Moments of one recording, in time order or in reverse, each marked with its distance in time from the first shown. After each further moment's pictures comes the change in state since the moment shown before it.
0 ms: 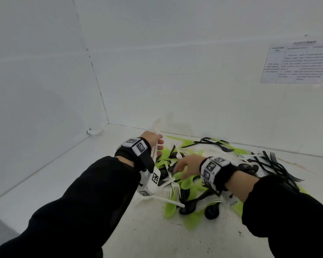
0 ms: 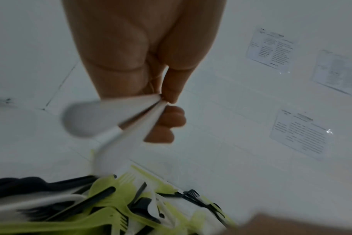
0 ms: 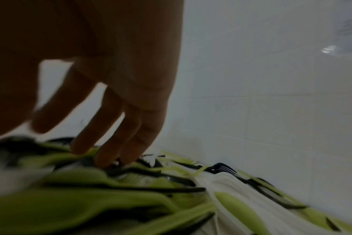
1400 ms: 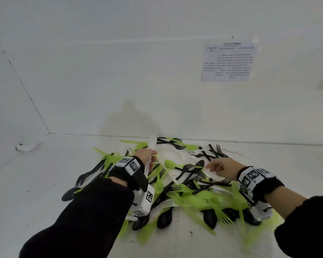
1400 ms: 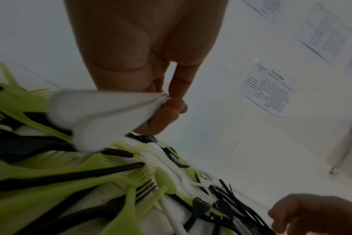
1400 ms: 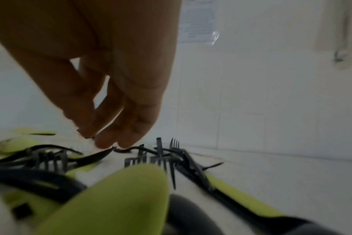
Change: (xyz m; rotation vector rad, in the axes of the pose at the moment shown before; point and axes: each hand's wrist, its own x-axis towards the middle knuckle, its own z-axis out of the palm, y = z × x) left_hand 0.028 -0.024 0.133 0.036 -0.194 -0.131; right_hand -0.127 0.208 -0.001 0.203 0.248 0.346
